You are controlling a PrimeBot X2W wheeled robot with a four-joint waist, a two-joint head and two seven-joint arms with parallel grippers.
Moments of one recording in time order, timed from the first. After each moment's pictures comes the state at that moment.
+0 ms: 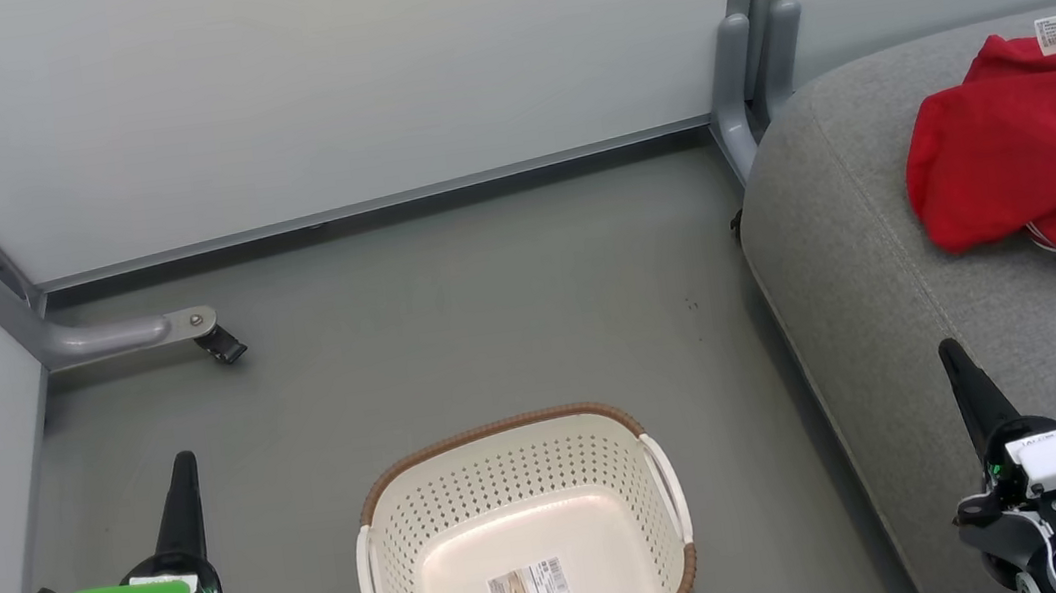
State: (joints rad) left arm -0.09 0.05 0.09 0.26 -1.46 -0.12 0.08; right arm -0.09 -0.05 -0.11 0.24 1.45 0.13 0.08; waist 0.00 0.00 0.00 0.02
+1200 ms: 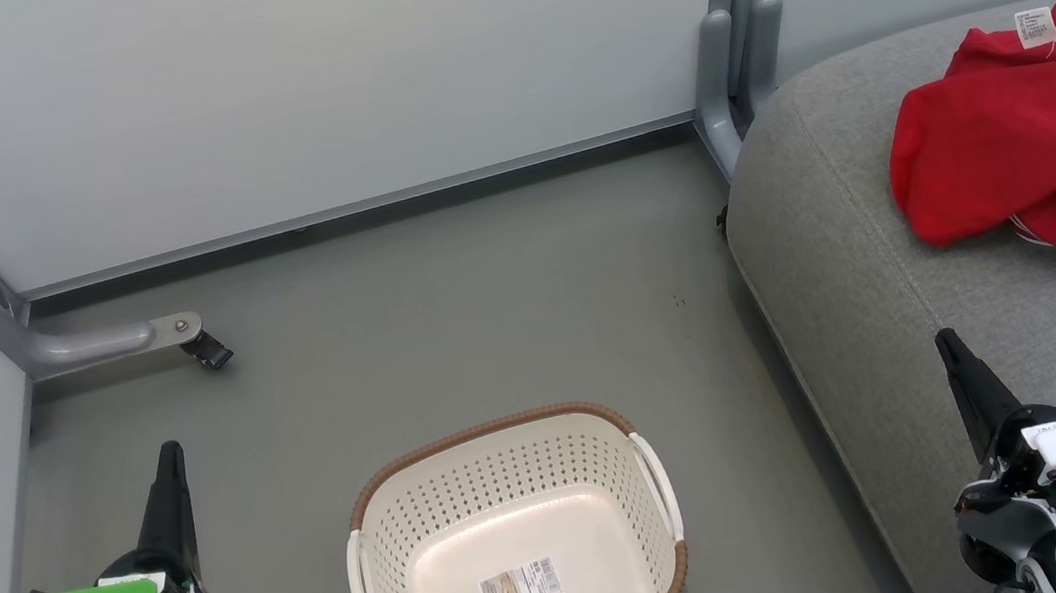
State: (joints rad) left arm -0.10 0.05 0.11 0.25 -1.61 -0.13 0.11; right arm -0.11 -0.05 -0.11 0.25 1.61 0.13 0.11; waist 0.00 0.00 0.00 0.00
